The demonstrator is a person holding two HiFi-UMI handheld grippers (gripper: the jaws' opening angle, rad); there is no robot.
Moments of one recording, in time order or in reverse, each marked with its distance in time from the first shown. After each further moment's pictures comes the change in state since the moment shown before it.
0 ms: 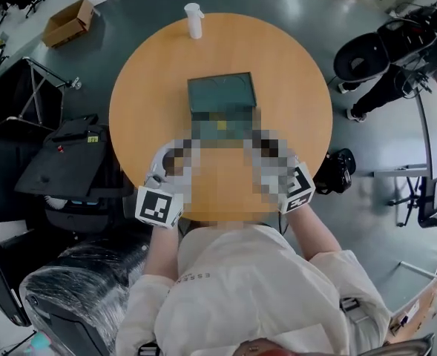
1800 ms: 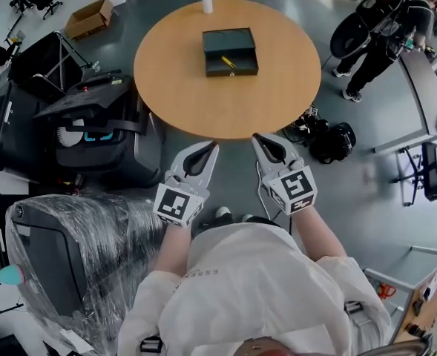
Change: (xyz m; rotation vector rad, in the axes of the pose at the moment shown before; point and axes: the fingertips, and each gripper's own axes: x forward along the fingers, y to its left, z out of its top) left arm -0.274 -0.231 -0.017 -0.003 -0.055 -0.082; right arm -0.251 0.237 -0.062 -0.110 -0.018 -0.045
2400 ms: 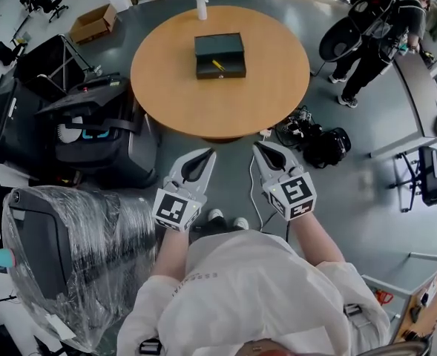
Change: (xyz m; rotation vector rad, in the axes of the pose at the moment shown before) left arm 0.001 -0.066 0.004 0.014 0.017 0.015; right arm -0.071 -0.015 -0.013 0.036 0.031 0.004
